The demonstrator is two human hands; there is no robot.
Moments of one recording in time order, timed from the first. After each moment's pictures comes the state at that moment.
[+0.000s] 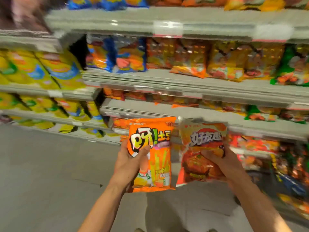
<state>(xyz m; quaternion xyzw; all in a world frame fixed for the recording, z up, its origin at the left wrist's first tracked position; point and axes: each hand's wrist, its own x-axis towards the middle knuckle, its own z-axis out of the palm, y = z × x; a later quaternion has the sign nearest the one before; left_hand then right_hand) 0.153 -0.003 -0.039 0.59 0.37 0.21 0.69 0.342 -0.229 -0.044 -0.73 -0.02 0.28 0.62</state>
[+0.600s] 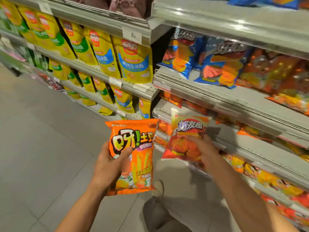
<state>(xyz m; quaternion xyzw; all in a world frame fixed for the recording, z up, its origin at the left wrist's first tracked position) 0.025 0.227 -0.055 0.51 0.53 0.29 0.61 0.326 0.141 -0.109 -0.69 -0.02 0.45 0.57</state>
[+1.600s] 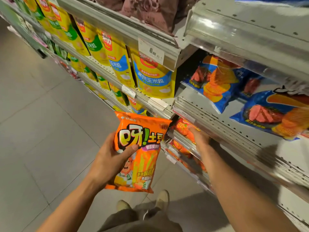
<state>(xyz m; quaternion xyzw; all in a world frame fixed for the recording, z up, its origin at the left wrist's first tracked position) 0.088 0.371 -0.039 0.54 0.56 0.22 0.59 0.396 0.356 -0.152 -0.73 0.00 0.50 0.47</state>
